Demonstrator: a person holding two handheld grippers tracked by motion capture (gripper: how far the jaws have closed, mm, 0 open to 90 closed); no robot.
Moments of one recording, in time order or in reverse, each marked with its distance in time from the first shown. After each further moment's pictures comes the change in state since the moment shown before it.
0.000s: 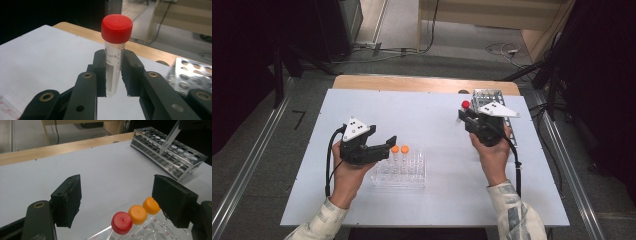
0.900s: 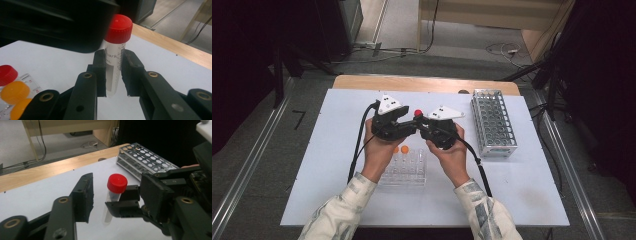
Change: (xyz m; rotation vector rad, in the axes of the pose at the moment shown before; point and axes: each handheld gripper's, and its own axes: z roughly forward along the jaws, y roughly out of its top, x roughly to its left) left arm -0.031 0.052 0.058 -0.026 -0.065 0.049; right arm 0.086 0.003 0.059 0.070 0.185 -0.098
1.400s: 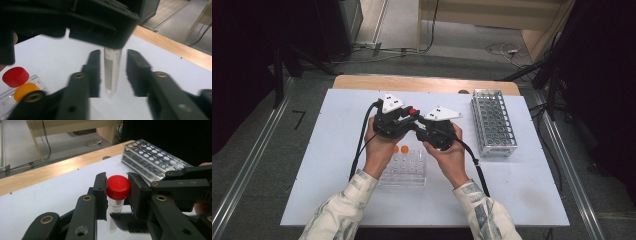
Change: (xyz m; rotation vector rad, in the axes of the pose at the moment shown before) left arm 0.006 0.000 0.004 0.003 0.035 0.022; right arm 0.006 0.004 -0.001 -0.004 0.014 -0.013
